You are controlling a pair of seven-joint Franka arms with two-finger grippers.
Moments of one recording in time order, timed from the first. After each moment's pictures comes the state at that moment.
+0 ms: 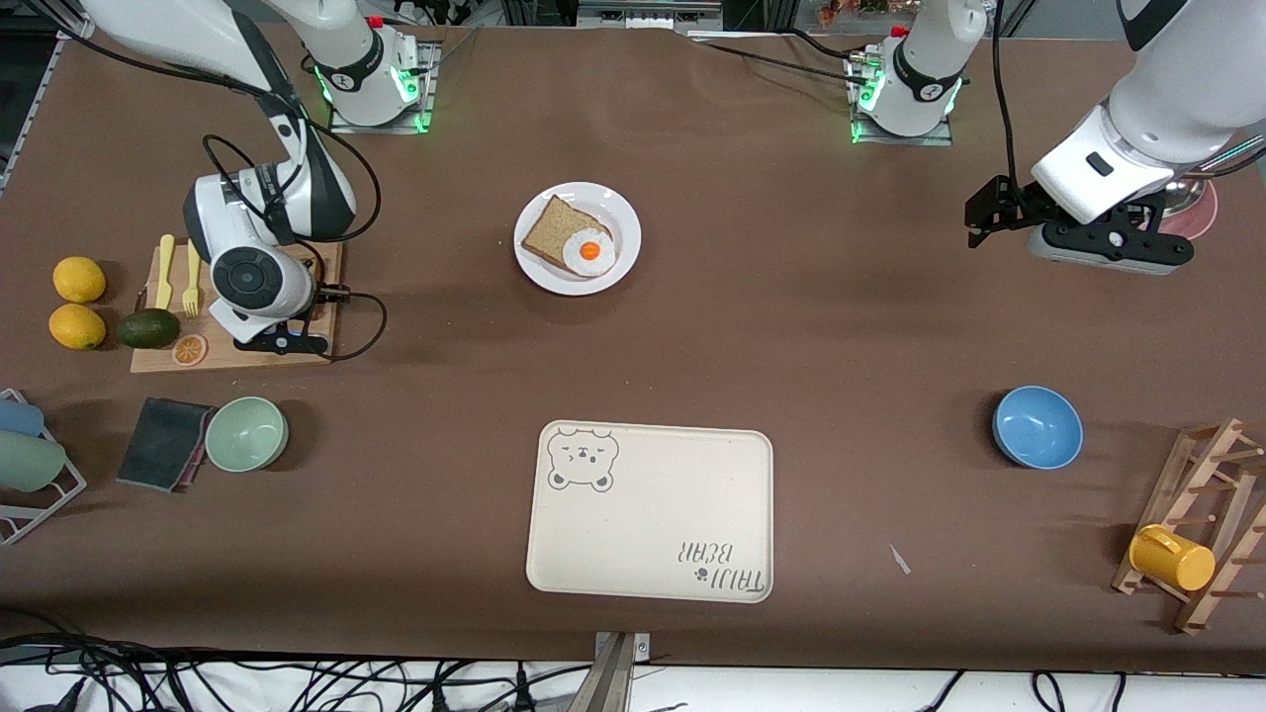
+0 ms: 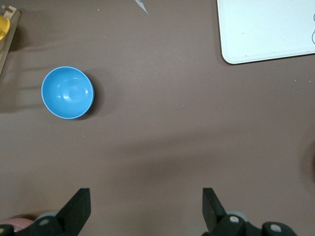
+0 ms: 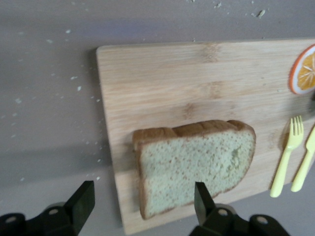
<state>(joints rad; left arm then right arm) -0.08 -0.06 -0.10 -1.78 0.00 1.68 -0.01 0.16 0.33 -0.07 -2.19 -0.33 2.12 0.32</state>
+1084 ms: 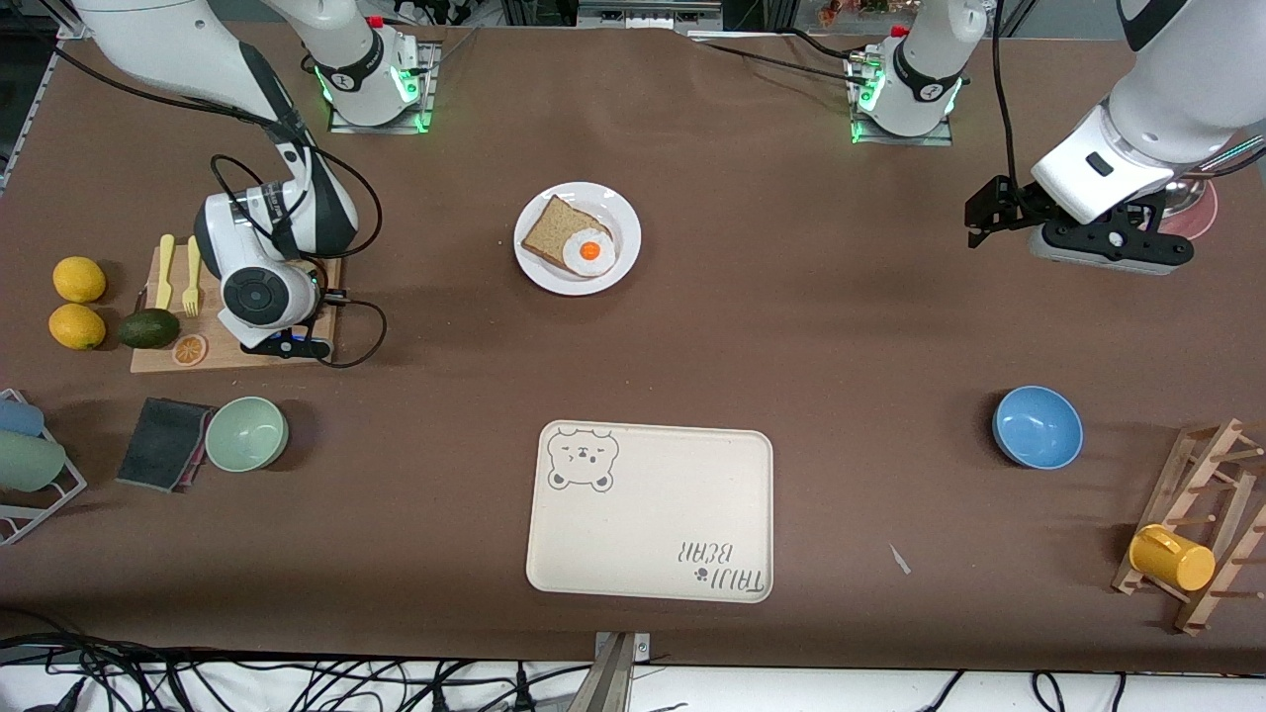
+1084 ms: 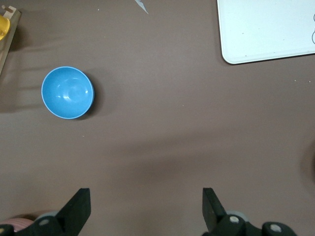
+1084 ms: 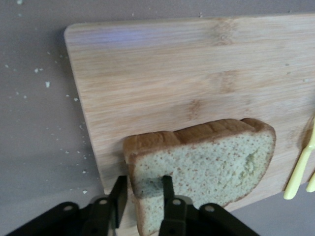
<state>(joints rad) -0.08 -0.06 -0.10 -1.78 0.00 1.68 -0.01 0.15 0.39 -0.08 -2.19 -0.33 2.13 0.34</state>
